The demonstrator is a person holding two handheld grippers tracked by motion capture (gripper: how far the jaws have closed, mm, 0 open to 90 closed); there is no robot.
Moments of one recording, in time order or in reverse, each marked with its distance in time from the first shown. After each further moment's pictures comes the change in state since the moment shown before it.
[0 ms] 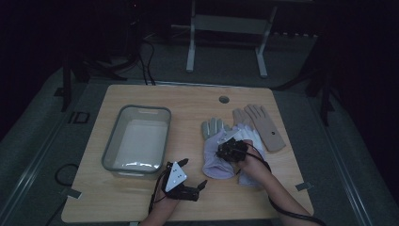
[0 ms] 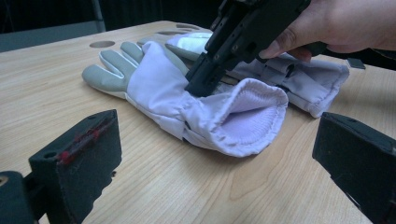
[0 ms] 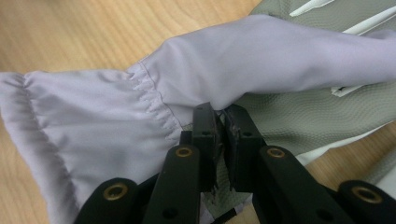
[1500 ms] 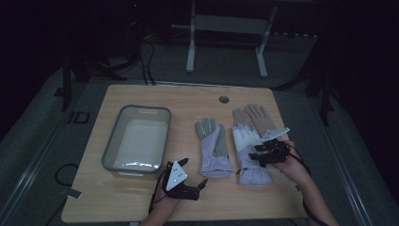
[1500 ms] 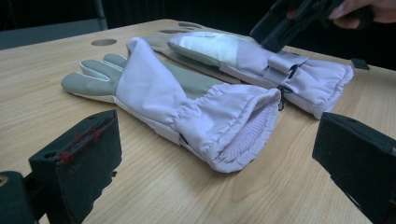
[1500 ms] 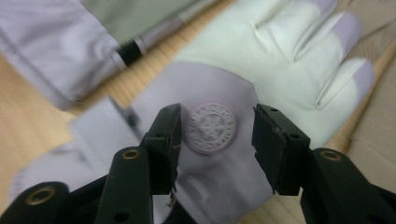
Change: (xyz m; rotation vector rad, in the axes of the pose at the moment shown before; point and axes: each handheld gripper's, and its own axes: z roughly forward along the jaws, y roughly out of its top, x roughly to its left) left arm 0.001 0.001 0.002 0.007 0.009 -0.012; right arm -0.062 -0.088 -0.069 -0.051 -0.008 0.154
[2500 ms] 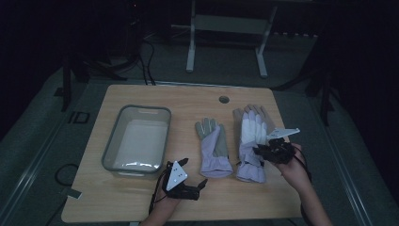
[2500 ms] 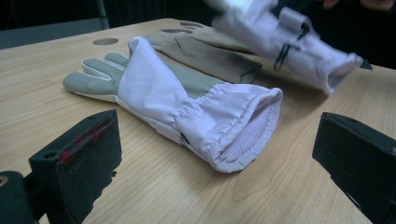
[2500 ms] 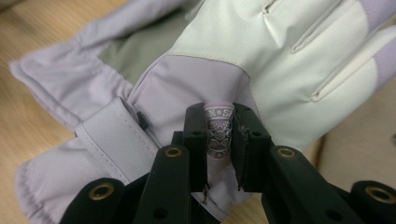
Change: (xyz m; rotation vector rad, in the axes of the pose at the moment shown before) left arm 0.000 0.000 0.000 0.004 0.006 0.002; right arm 0.022 0.011 -0.038 -0.102 -0.090 0.128
